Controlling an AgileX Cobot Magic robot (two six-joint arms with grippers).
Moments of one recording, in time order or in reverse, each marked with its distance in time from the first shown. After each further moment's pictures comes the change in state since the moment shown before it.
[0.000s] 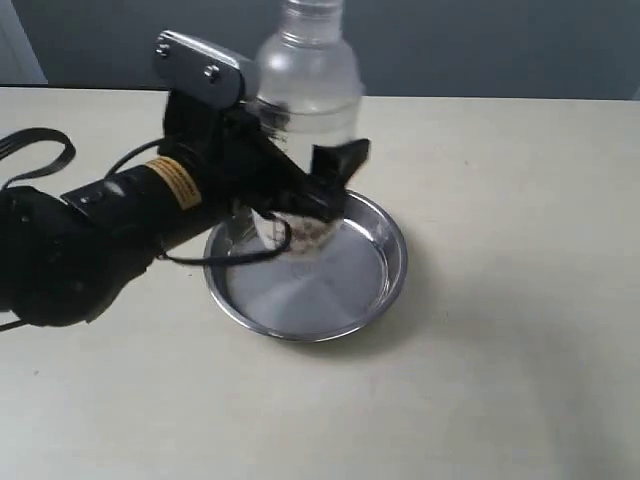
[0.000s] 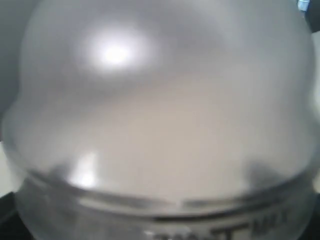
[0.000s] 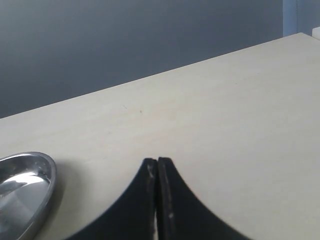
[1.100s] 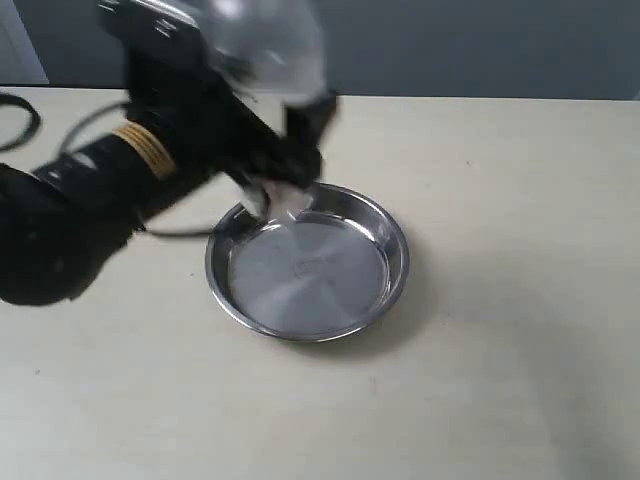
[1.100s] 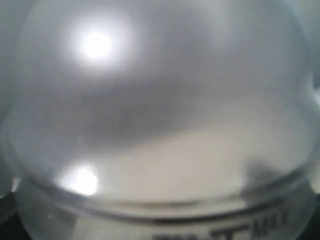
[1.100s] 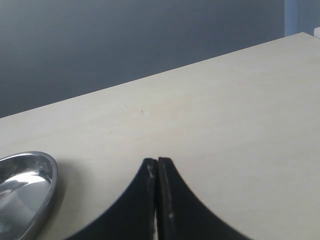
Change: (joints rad) left arm 0.051 -0.021 -0.010 0.070 -0.050 0.080; right arm 0.000 0.000 0.000 0.000 0.000 0.000
